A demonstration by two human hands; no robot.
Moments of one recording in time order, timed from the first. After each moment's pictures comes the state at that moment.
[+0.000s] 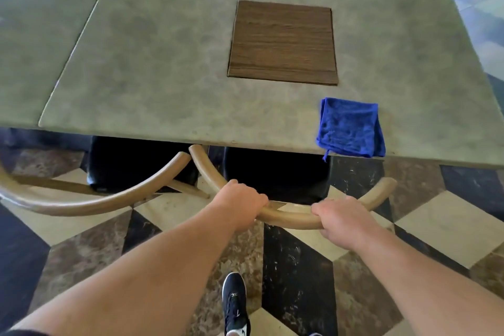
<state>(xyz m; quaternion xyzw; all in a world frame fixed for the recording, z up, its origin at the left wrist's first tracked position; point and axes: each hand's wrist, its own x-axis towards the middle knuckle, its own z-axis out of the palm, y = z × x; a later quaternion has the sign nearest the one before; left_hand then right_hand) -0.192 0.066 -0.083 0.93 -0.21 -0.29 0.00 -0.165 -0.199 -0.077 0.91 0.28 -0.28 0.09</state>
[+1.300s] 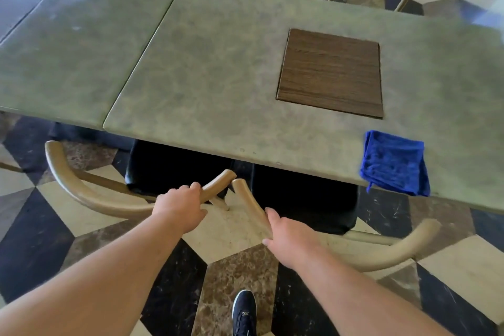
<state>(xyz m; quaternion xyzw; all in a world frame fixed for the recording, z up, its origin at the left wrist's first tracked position) -0.242 0.251 -0.062 0.94 0.20 -0.27 0.04 -0.204 -0.014 -0.087 0.92 0.23 -0.31 -0.04</state>
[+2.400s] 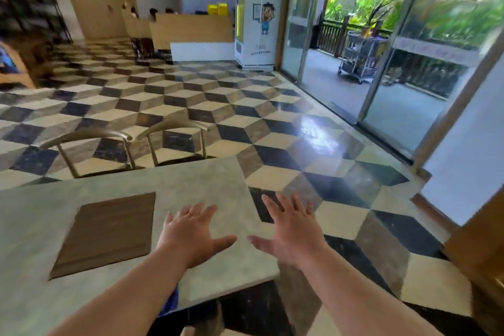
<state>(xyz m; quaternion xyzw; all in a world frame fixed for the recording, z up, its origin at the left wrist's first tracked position) -0.013 -0.324 0.258 0.99 -0.10 -0.06 0.07 -0.046 -0.584 0.271 1.00 0.07 -0.01 -0.05</state>
